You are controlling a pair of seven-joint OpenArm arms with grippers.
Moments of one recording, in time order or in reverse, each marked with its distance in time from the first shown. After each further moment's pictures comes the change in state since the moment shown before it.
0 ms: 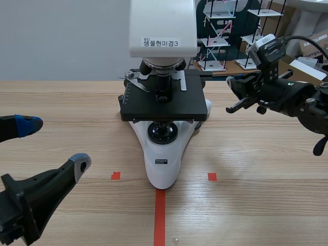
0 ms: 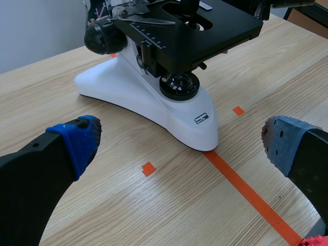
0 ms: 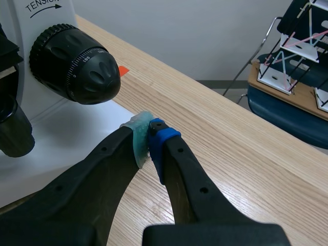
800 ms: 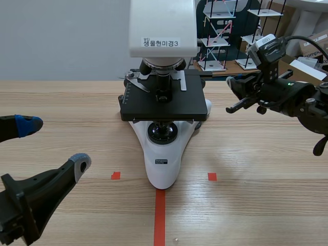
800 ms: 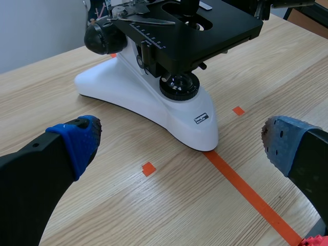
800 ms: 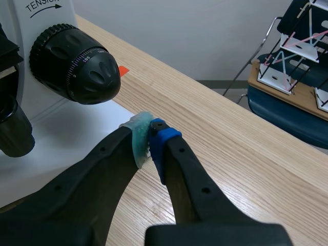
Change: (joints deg) left arm 0.0 0.0 0.0 0.0 0.0 0.0 0.0; right arm 0.0 0.0 0.0 0.0 0.0 0.0 0.0
